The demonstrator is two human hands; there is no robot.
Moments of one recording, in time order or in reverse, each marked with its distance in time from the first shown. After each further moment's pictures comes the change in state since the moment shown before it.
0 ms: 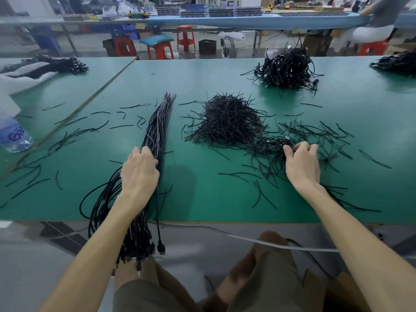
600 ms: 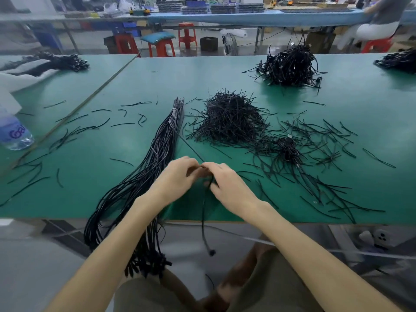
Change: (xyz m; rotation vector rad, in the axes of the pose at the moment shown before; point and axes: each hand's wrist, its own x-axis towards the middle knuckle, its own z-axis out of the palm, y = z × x) left_hand -0.015 0.038 0.017 -0.407 -0.379 0.387; right_hand -0.114 -0.104 0.029 0.210 -0.564 -0.672
